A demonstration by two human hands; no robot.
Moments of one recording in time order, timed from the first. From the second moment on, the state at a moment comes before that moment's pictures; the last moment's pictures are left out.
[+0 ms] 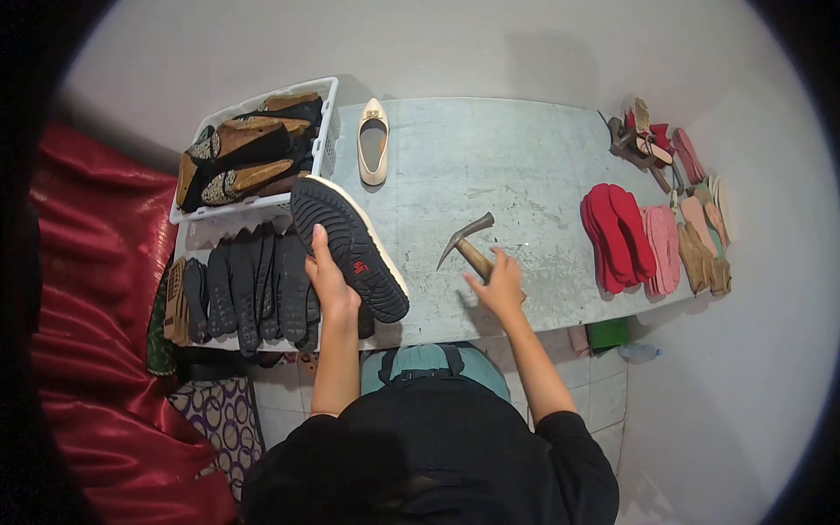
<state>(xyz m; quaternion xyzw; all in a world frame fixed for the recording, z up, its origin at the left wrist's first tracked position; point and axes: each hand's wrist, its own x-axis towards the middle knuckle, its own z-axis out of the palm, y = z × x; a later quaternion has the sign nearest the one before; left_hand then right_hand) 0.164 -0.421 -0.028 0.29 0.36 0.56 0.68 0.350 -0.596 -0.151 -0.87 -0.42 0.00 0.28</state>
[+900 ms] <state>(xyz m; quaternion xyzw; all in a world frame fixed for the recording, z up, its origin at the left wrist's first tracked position) 0.178 -0.468 -0.030 0.64 0.46 0.45 0.42 0.319 -0.585 -0.094 -0.55 -0.52 0.43 0.50</state>
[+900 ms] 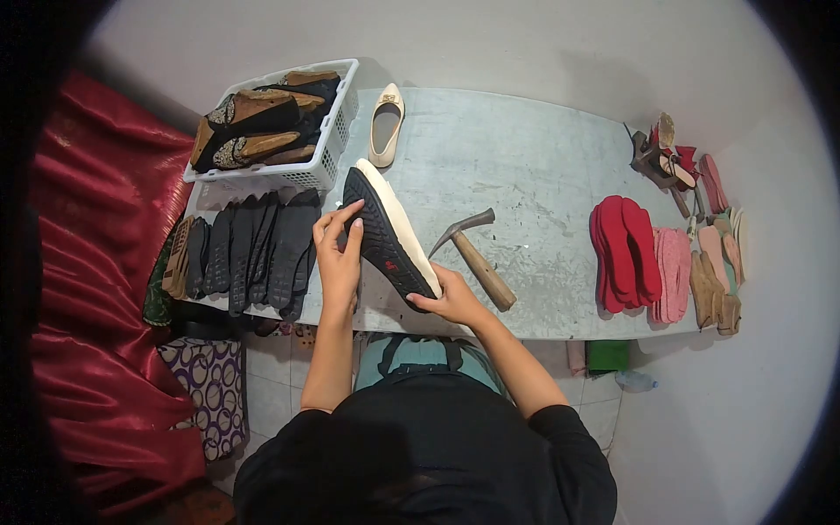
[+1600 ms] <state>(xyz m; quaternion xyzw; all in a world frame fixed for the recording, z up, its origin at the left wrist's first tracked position) 0.215 -0.456 -0.067 0.32 0.35 0.46 0.75 0.305 -0.587 -0.074 -0.77 -0.59 -0.19 0.19</state>
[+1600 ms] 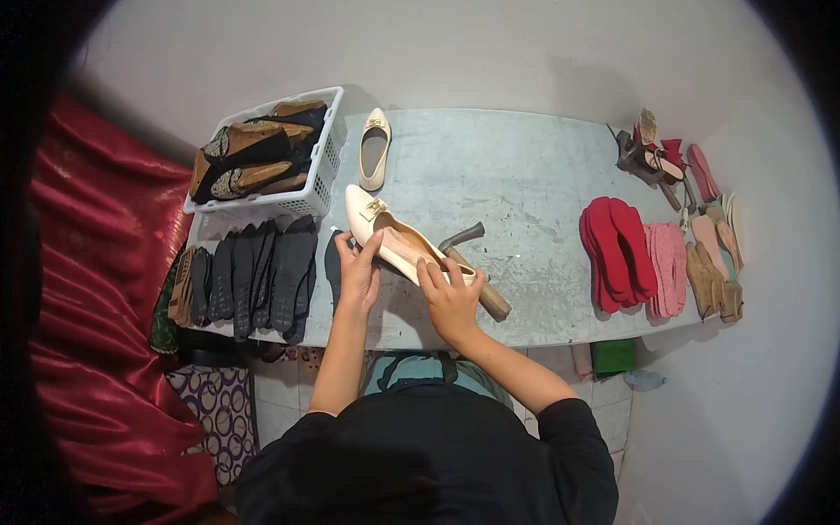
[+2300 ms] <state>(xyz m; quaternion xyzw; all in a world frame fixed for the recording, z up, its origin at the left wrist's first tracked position) 0.385 -0.225 -0.155 0.56 0.51 0.20 0.62 0.374 -0.385 -0.121 -0.82 -0.51 -0.25 -0.03</state>
